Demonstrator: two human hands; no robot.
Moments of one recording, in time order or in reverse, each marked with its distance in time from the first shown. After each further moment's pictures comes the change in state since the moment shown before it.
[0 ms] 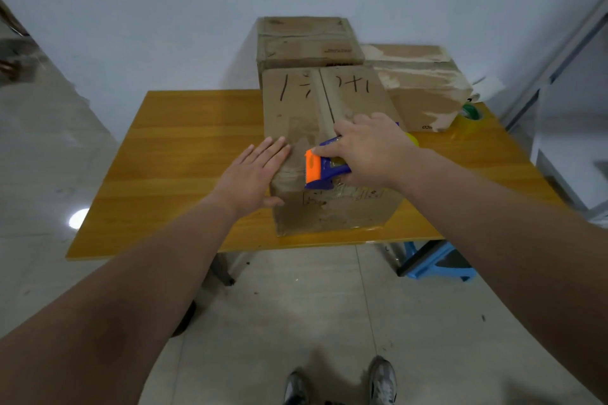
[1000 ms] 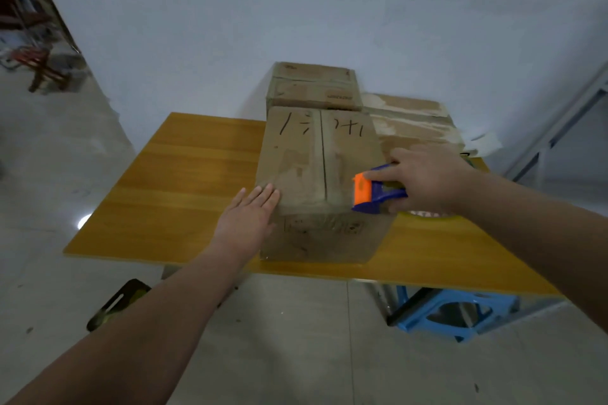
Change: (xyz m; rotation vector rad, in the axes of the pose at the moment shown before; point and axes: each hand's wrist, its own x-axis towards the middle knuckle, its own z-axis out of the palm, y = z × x) left_hand -0.023 0.071 -0.023 -0.029 -0.053 -0.340; right_hand -0.062 0.092 -0.005 -0.045 -0.101 -0.005
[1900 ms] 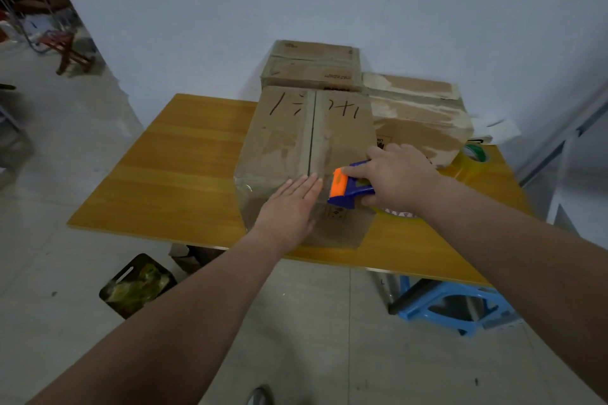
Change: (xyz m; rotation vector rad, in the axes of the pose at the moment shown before) left_hand 0.022 0.101 0.005 -0.088 0.071 0.102; right_hand 0.009 -0.004 0.047 0.073 0.056 -0.019
